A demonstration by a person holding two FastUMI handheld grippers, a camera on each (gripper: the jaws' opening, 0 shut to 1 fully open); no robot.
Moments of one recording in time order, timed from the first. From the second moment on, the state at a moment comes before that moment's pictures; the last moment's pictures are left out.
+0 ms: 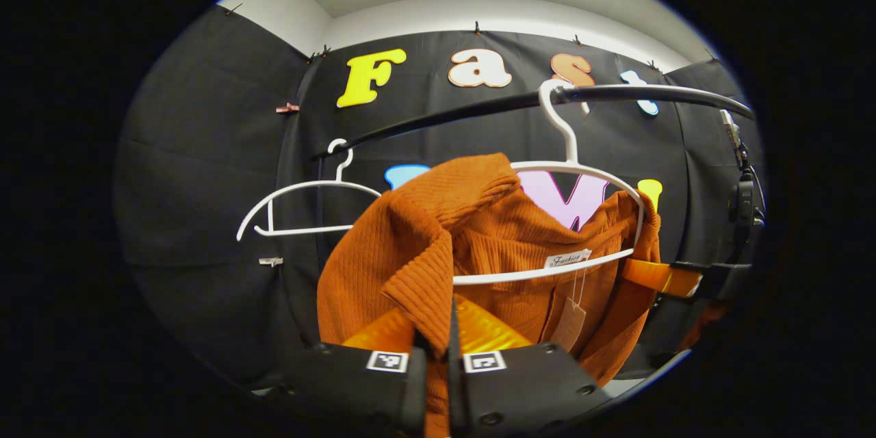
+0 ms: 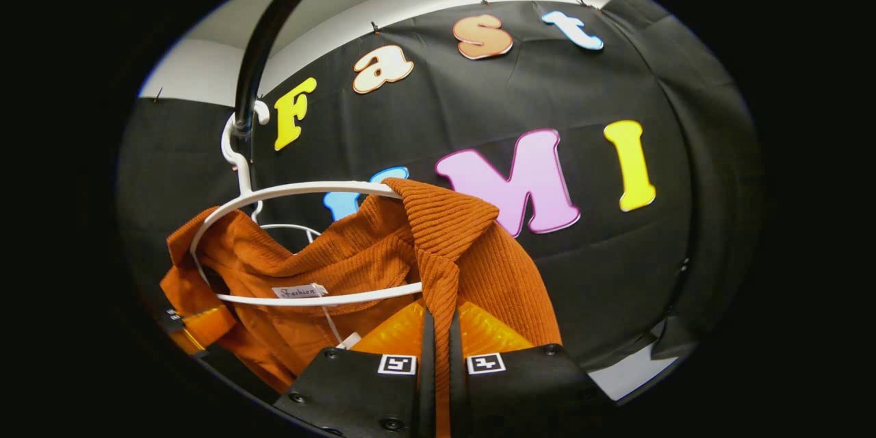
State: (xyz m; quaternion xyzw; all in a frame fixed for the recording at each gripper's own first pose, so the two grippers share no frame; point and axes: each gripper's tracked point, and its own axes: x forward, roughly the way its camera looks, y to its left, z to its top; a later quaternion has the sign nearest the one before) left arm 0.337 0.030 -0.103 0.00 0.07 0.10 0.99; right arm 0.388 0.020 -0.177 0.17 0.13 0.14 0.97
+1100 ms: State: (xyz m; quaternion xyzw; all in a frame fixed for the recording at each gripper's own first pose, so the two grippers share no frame) left arm 0.326 0.077 -0.032 -0.02 0.08 0.05 1.00; right arm 0.431 -0.088 -0.155 0.18 0.16 0.05 0.97
